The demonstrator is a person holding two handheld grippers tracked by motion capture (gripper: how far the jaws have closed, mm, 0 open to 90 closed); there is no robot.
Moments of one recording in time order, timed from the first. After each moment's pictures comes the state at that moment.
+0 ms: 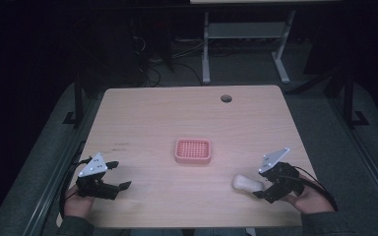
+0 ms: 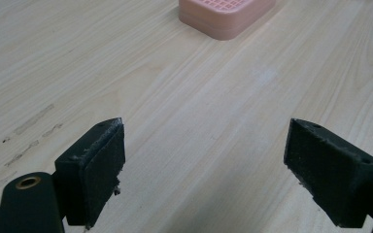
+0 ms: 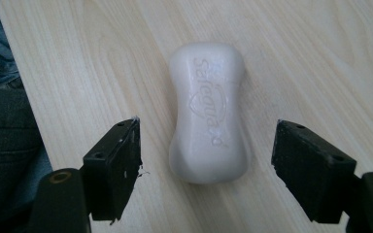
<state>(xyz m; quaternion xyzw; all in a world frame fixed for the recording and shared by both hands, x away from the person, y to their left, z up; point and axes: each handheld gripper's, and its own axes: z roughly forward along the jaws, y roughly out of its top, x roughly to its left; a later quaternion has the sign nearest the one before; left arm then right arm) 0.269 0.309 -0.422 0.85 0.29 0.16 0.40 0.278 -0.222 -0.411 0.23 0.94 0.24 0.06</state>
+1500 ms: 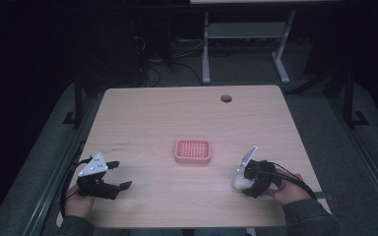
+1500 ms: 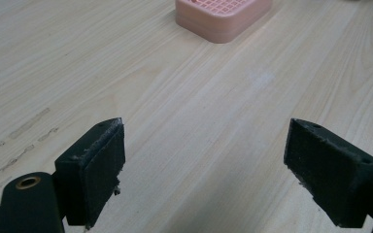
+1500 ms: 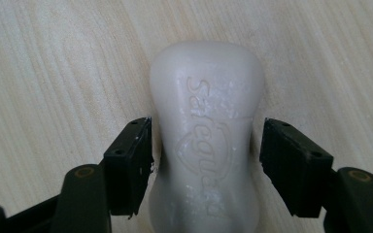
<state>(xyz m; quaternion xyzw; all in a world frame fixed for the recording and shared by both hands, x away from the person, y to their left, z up) 0.270 0.307 -0.422 0.85 0.29 0.15 0.41 0.305 -0.177 -0.438 0.21 0.97 0.14 0.03</state>
